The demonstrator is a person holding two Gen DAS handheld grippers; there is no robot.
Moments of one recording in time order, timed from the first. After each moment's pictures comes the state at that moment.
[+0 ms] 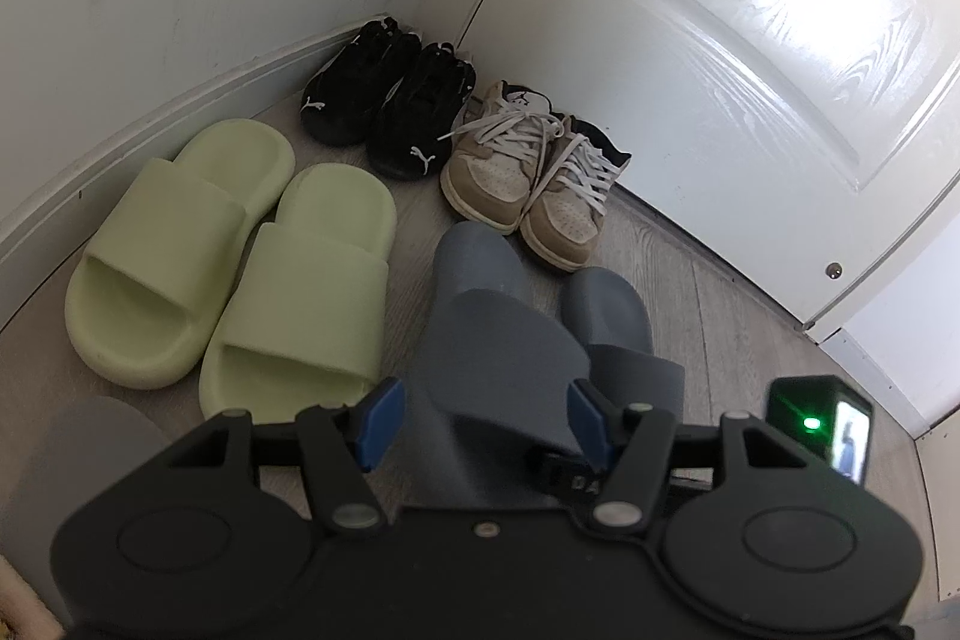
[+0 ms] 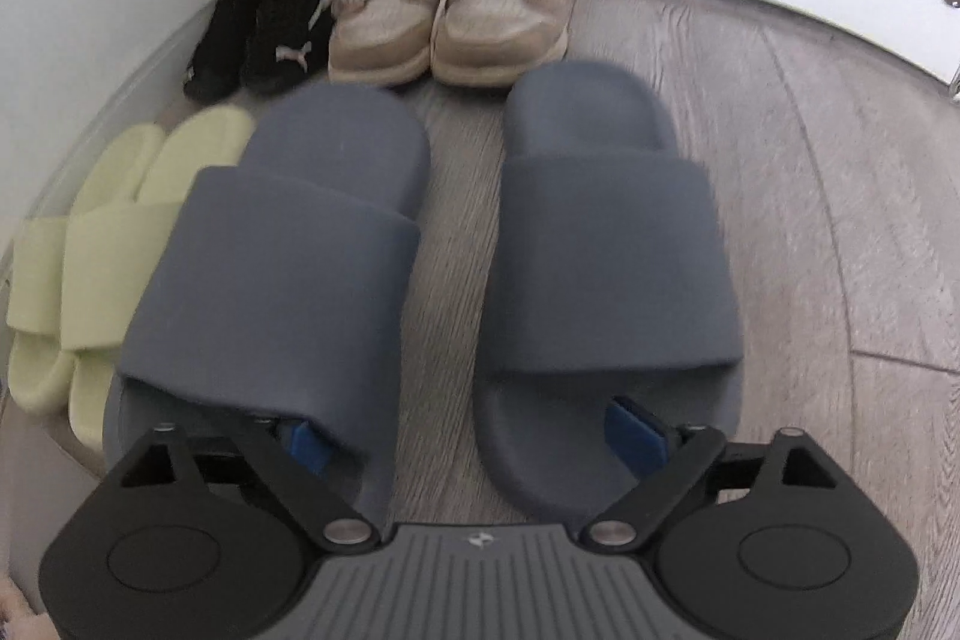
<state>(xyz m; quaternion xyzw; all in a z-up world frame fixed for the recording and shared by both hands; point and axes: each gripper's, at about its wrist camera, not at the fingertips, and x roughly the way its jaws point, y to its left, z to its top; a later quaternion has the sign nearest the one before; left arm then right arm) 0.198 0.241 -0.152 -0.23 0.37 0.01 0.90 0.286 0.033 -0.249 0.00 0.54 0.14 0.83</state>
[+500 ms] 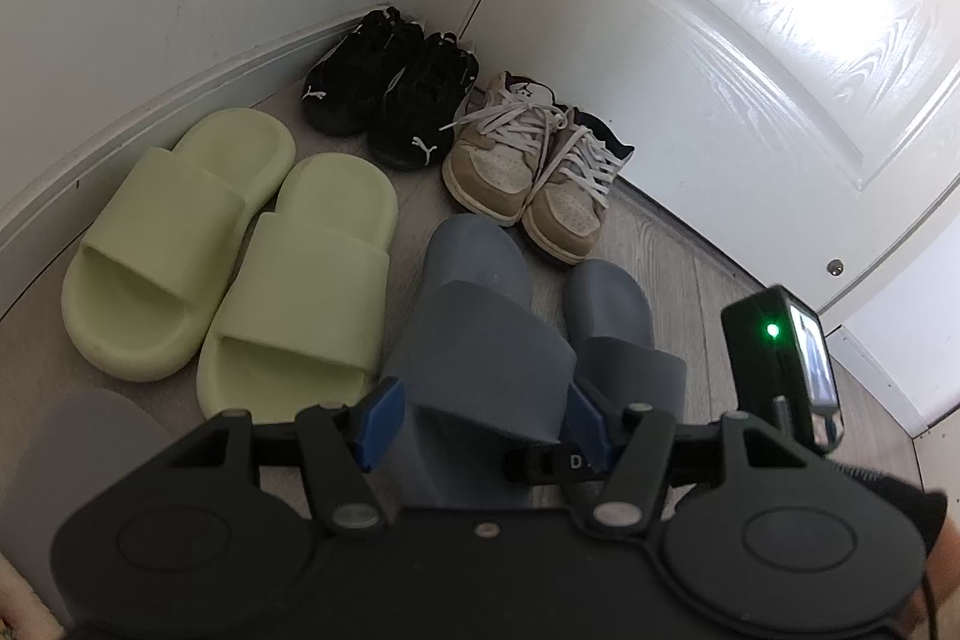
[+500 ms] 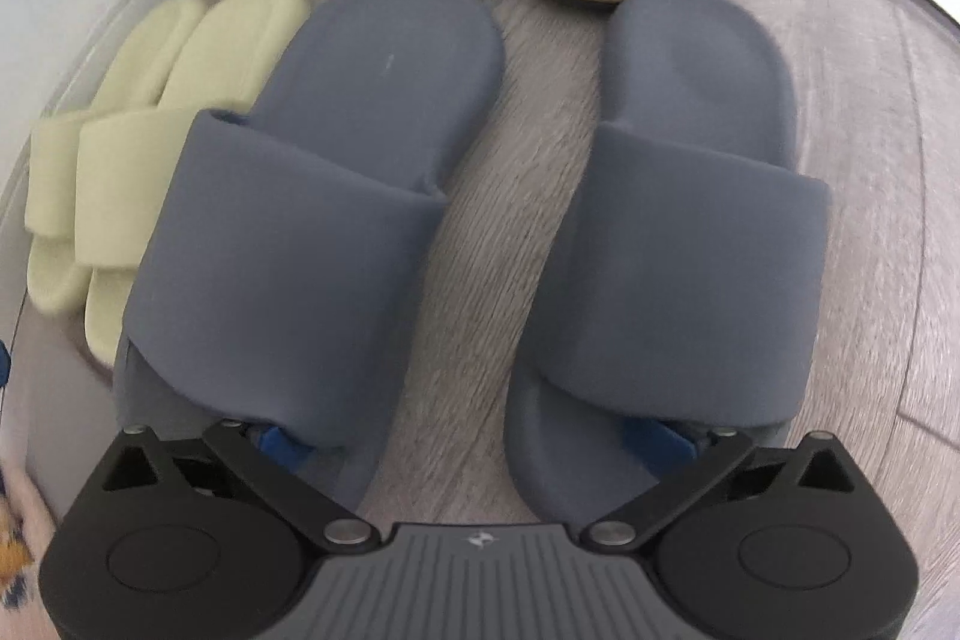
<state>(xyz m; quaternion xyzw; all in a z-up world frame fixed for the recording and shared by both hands) 0.199 0.240 -0.154 -0.23 0.38 0.01 0.89 0.334 0.053 -0.250 -0.07 0.64 0.22 0.73</state>
